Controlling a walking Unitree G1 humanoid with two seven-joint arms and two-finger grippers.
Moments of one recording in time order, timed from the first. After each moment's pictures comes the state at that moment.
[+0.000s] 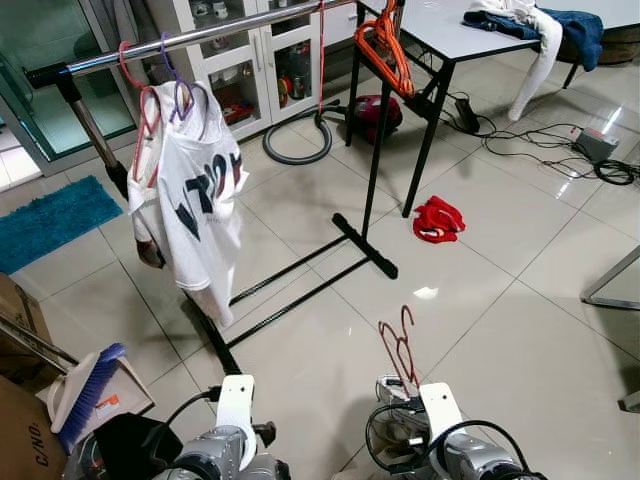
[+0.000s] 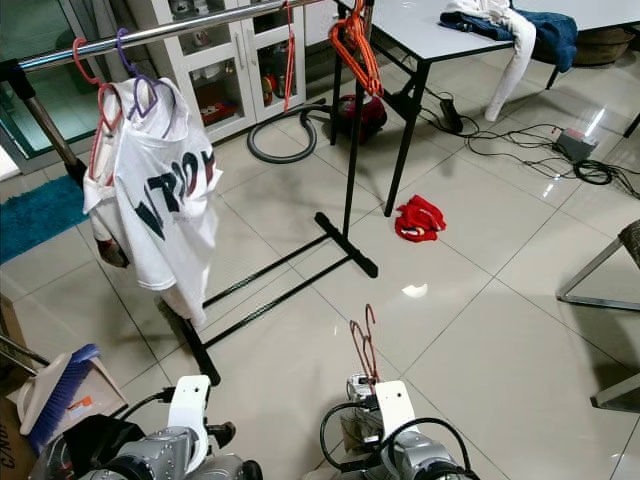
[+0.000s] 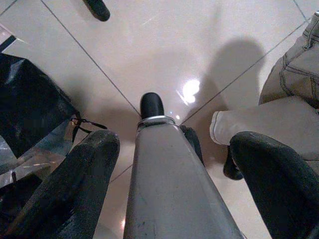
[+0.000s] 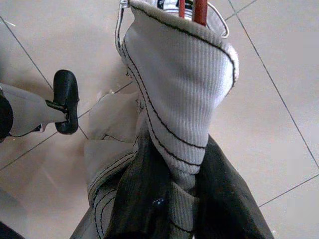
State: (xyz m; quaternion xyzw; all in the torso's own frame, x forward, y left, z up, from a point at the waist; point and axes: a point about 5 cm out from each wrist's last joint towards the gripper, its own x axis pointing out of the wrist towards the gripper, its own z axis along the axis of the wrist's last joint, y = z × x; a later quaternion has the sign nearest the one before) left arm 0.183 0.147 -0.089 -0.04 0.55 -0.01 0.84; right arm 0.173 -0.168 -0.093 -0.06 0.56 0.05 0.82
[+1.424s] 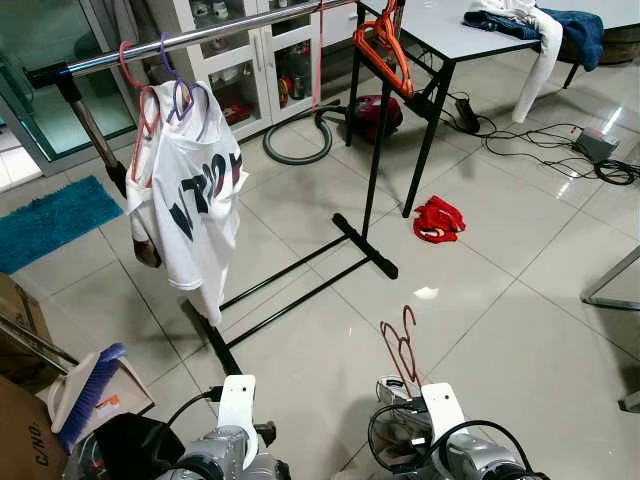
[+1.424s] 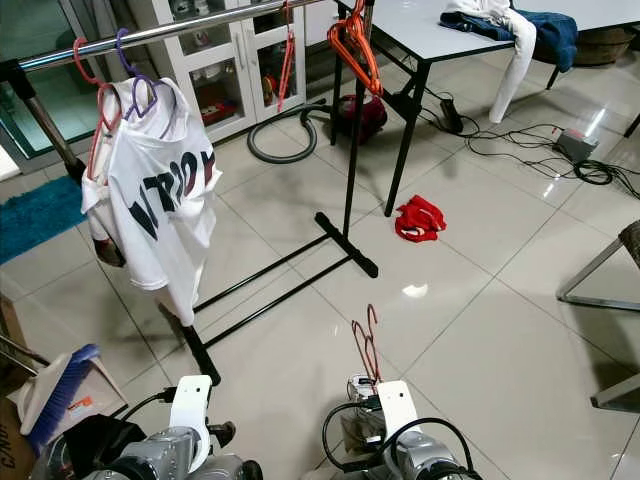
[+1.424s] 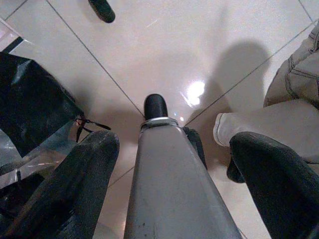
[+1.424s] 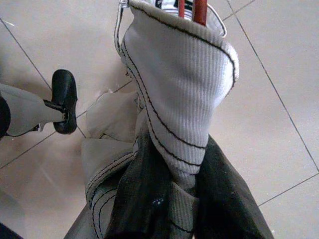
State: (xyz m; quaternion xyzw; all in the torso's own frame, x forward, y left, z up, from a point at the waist) left arm 0.183 0.144 -0.089 -0.03 0.54 0.01 0.84; right arm 0.173 -0.171 -0.092 -0.06 0.56 0.05 0.82
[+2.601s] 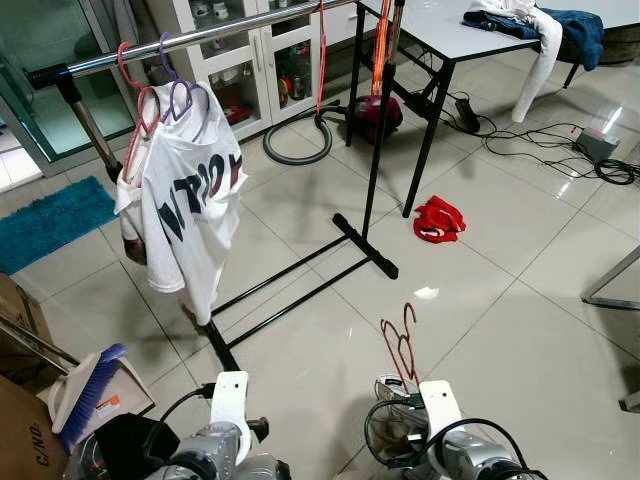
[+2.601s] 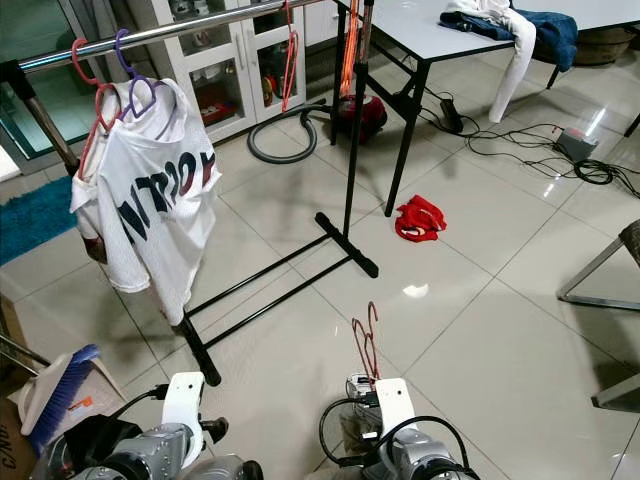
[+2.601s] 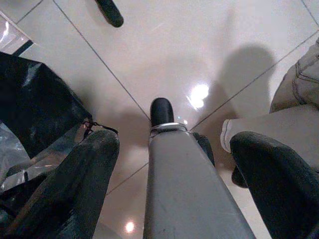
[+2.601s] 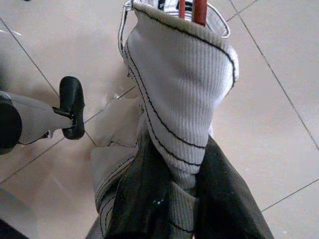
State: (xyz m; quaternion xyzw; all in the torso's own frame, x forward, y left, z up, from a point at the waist) left arm 0.188 0.155 -0.087 -0.02 0.54 0.01 0.84; right arm 0.176 -0.164 -0.091 -0.03 0.56 0.04 0.83
